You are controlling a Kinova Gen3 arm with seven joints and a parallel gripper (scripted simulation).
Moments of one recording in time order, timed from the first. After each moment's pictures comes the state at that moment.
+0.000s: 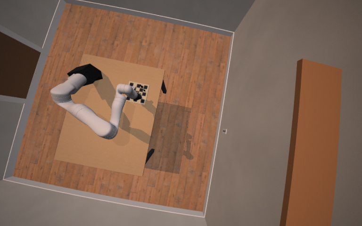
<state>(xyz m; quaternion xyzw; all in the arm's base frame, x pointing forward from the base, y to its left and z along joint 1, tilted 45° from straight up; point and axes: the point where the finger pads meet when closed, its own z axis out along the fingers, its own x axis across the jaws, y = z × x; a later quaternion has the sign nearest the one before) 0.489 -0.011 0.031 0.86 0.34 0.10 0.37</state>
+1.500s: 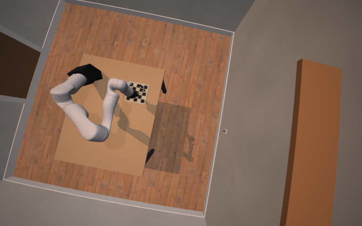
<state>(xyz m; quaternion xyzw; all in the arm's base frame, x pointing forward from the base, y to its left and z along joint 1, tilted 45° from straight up) 0.449 0.048 0.102 0.86 0.34 0.10 0.37</state>
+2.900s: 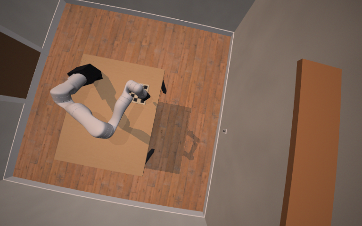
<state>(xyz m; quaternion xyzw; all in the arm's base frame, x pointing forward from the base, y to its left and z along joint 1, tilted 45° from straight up) 0.545 0.070 0.127 0.82 0.41 0.06 0.38</state>
